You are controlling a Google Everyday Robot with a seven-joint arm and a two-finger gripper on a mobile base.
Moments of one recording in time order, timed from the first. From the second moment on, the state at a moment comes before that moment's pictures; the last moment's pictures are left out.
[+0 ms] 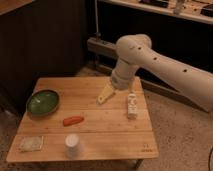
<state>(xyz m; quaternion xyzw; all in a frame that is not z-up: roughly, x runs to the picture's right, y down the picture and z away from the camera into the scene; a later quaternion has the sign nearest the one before) 0.067 0.031 0.640 -0.08 -0.37 -0.79 0.48</state>
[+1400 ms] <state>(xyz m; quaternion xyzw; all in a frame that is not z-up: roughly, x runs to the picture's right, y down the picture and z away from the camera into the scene) 0.281 0.219 0.519 -0.17 -0.40 -0.75 0.51</state>
